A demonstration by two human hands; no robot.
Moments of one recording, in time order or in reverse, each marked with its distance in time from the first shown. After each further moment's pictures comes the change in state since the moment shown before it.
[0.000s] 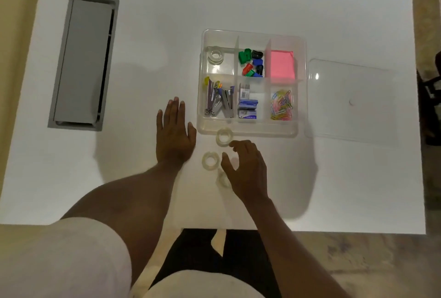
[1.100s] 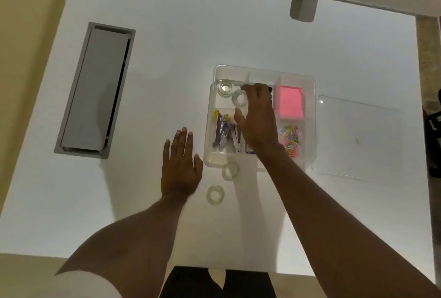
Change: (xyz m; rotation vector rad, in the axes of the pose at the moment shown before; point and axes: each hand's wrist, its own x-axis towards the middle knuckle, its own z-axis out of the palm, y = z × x) left_hand 0.001 -0.005 0.009 0.004 0.017 -0.007; right_hand 0.203 -0.047 -0.034 -0.059 -0.036 -0.060
